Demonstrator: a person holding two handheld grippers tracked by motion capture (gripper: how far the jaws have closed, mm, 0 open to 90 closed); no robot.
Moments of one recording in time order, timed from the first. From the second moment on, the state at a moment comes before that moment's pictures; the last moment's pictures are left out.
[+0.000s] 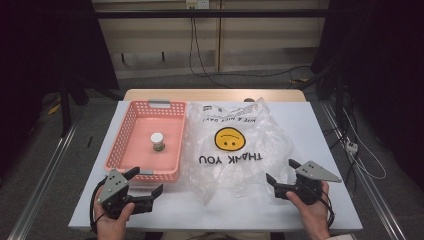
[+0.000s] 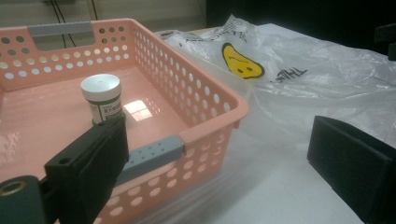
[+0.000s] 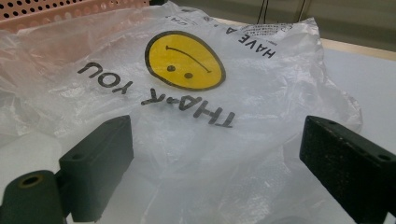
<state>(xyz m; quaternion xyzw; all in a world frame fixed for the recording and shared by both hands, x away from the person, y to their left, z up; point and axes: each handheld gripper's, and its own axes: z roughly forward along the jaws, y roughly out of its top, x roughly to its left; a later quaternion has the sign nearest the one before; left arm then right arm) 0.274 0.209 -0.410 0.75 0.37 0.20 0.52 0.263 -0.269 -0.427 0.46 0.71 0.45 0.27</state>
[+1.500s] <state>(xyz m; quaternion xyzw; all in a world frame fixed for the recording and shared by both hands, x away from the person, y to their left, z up) 0.278 0.210 -0.414 0.76 0.36 0.19 0.51 0.309 -0.180 -0.417 0.36 0.83 0.40 0.15</state>
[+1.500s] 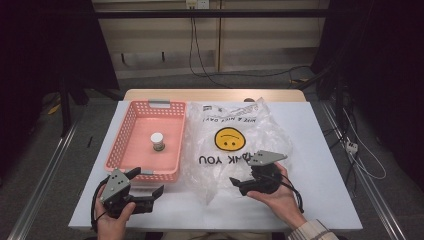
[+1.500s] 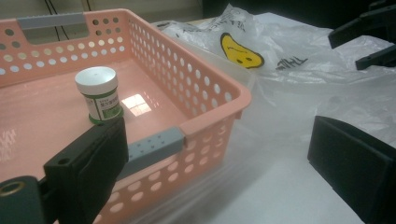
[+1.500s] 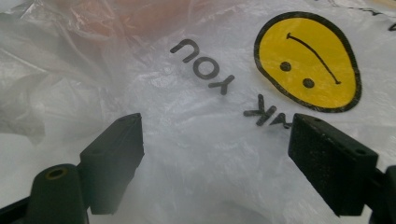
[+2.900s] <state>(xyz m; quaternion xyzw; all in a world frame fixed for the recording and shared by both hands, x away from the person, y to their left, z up) 0.279 0.211 -0.415 0.76 0.35 0.19 0.51 0.328 -0.175 -0.452 0.39 0.86 0.32 0.07</state>
